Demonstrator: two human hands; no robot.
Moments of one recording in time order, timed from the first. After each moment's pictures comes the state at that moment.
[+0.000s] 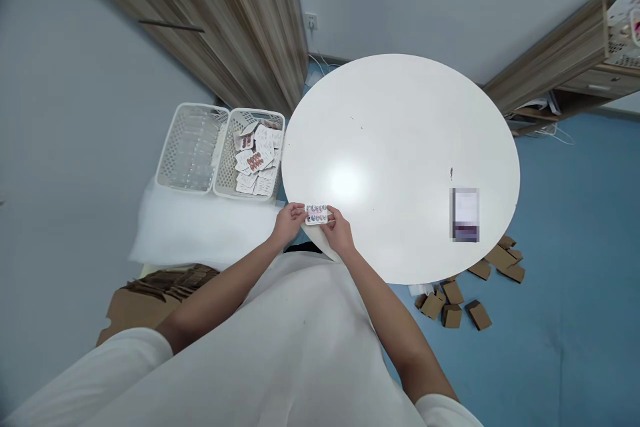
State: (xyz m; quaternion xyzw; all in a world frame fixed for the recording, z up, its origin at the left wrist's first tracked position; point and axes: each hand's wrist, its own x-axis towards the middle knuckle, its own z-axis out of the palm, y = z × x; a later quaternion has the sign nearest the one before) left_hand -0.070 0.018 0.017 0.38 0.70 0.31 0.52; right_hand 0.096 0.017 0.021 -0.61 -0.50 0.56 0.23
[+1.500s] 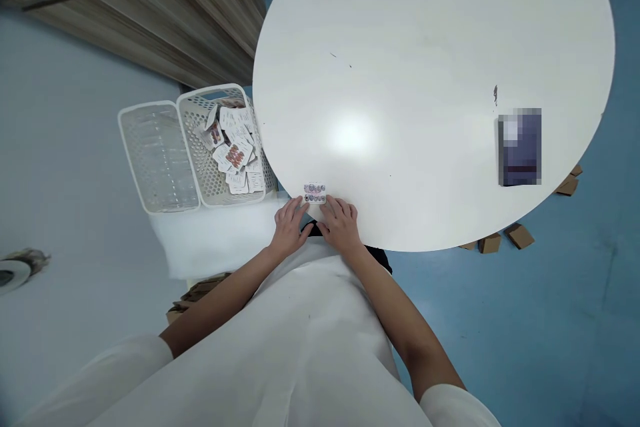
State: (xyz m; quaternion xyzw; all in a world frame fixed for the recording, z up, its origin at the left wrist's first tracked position) left_hand -0.114 -0.011 0.011 0.76 0.57 0.02 0.32; right_hand 0.057 -0.029 -0.007 -0.62 -0.70 0.32 0.12
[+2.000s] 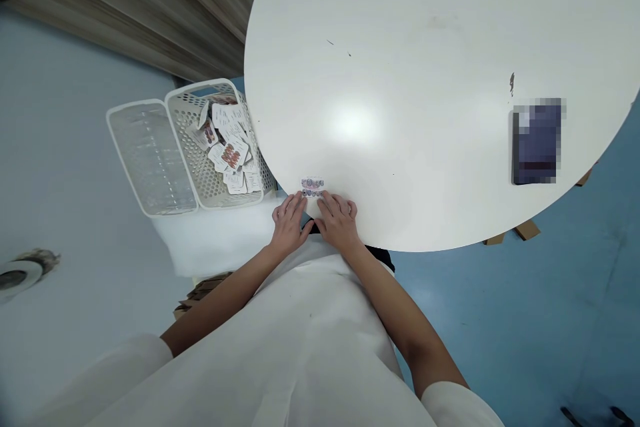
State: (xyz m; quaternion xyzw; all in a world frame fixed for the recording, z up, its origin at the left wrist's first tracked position) left_hand -0.111 -0.002 0.013 0.76 0.57 -0.02 0.31; right_hand 0.050 -0.020 -0.007 -0.62 -0.71 0.31 0.11
